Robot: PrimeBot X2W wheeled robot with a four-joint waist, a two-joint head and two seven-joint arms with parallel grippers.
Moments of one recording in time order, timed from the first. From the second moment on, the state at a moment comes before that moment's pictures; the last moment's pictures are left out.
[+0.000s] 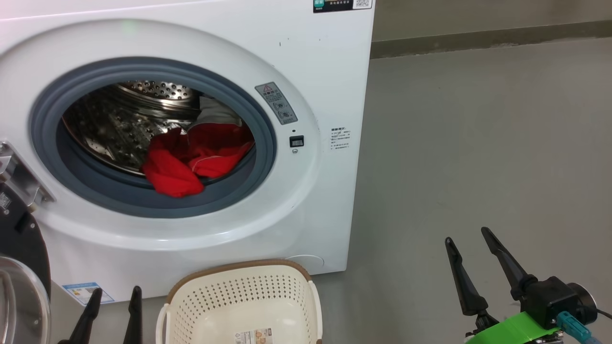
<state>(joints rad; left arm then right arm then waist) 0.10 0.14 0.10 0.15 -0.28 -0.13 -0.25 0.04 -0.07 0.05 0.12 0.19 0.12 -0.26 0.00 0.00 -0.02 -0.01</state>
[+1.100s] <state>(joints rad) -0.39 0.09 0.15 0.41 -0.21 -0.10 -0.25 -0.12 -0.08 0.07 0.09 0.19 0.12 -0.26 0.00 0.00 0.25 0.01</state>
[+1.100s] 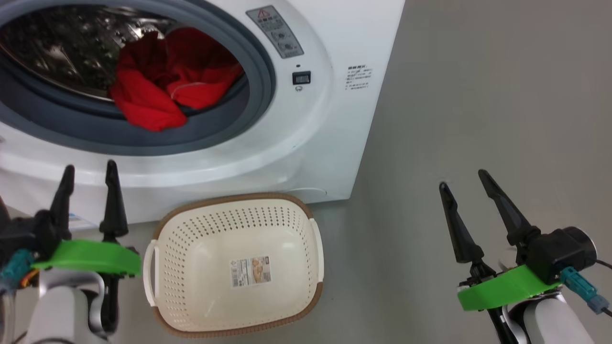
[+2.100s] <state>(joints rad) -1.01 0.15 0.12 0.88 -0.21 -0.08 -0.19 -0.25 -0.06 0.08 0.06 0.18 0.12 -0.26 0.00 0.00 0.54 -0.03</state>
